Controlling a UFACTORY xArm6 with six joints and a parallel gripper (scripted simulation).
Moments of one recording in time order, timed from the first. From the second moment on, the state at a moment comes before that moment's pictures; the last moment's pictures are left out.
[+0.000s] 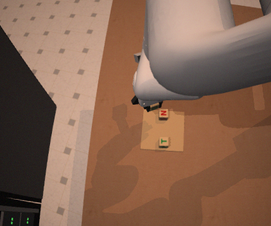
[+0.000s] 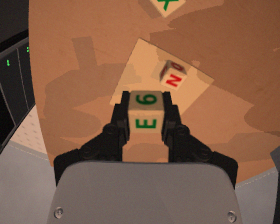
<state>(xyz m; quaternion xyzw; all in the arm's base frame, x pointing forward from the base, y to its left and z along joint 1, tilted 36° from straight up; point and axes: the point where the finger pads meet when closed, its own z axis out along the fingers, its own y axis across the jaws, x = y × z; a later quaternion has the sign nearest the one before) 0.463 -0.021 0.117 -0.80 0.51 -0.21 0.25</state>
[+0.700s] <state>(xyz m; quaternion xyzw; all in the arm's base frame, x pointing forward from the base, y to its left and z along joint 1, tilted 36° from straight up) 0.423 0.019 0.108 -0.69 0.65 -0.15 0.27</state>
